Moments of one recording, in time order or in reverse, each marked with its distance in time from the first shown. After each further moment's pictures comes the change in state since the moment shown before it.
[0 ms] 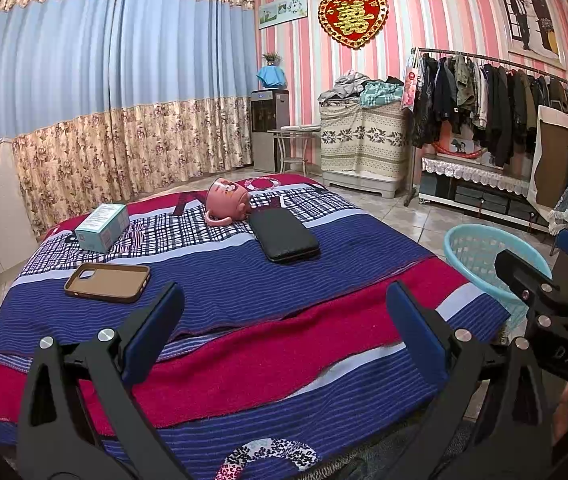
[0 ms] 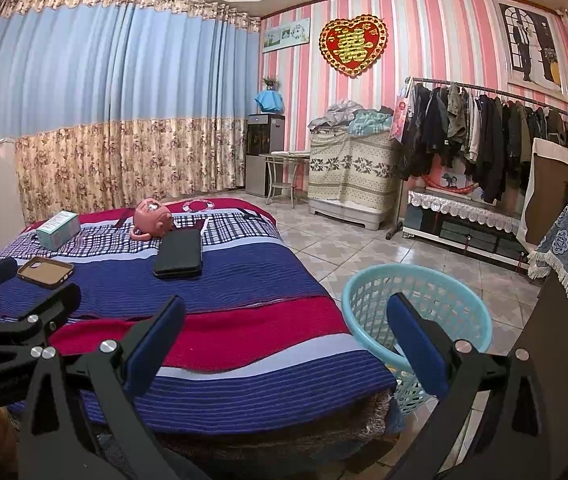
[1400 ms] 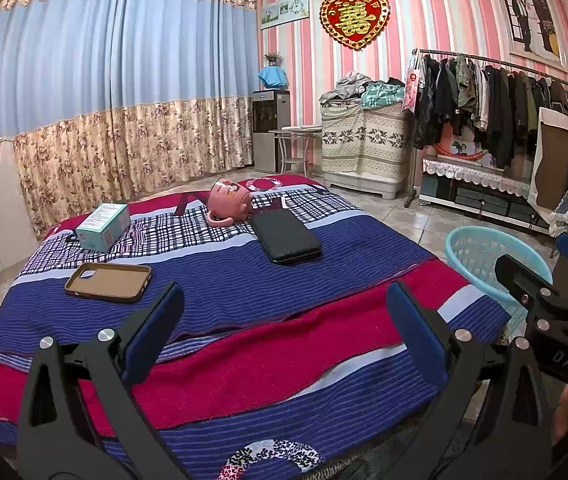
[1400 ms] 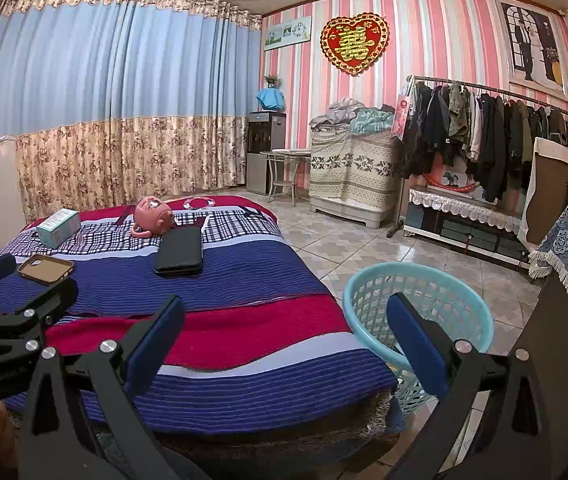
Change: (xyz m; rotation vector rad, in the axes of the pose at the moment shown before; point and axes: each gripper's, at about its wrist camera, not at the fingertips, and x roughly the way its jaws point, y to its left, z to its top) left arm 0.000 0.001 0.002 -0.002 0.000 0.001; right arm -0.001 0.001 0.002 -0.001 -0.002 -0.001
